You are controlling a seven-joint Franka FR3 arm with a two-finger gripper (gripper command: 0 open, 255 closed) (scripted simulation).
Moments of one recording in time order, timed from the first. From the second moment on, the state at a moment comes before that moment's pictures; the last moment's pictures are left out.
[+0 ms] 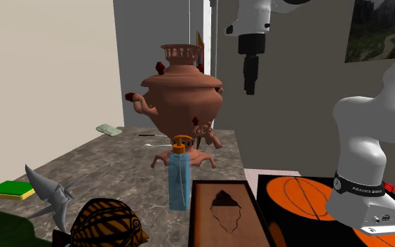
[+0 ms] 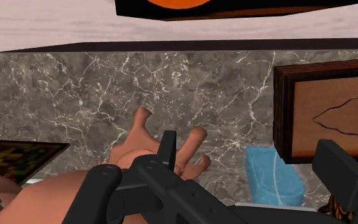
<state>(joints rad) 0.03 -0.63 -0.01 -2.33 -0.07 1.69 0.09</state>
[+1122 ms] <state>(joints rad) 0.08 -0.04 0.05 -2.04 -0.01 2.01 0.17</state>
